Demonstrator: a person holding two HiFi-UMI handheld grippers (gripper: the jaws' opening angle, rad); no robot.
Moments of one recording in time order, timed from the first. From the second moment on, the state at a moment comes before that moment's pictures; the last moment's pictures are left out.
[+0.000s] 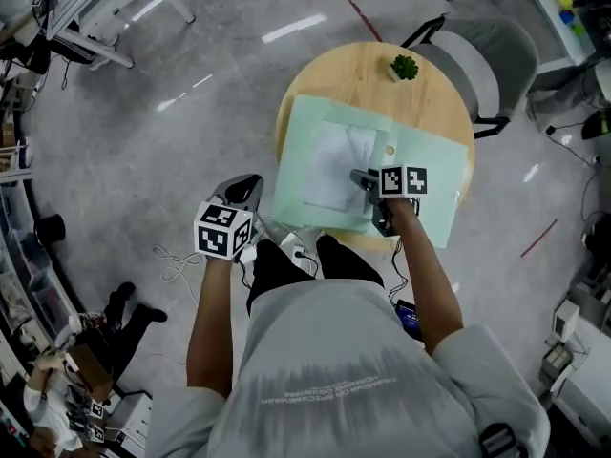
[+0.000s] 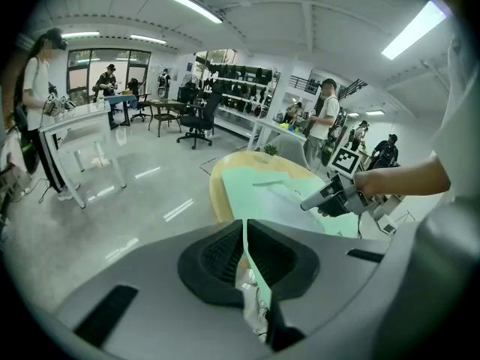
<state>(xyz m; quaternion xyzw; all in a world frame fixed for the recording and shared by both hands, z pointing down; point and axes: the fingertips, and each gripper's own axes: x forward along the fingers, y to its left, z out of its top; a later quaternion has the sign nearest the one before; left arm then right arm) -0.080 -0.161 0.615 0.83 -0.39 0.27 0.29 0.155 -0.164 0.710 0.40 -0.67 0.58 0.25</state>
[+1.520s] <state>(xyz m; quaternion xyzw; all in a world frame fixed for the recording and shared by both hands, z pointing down) -0.001 -0.234 0.222 0.96 -0.26 0.05 -0.11 0.192 -0.143 0.229 0.65 -0.75 -0.03 0.13</state>
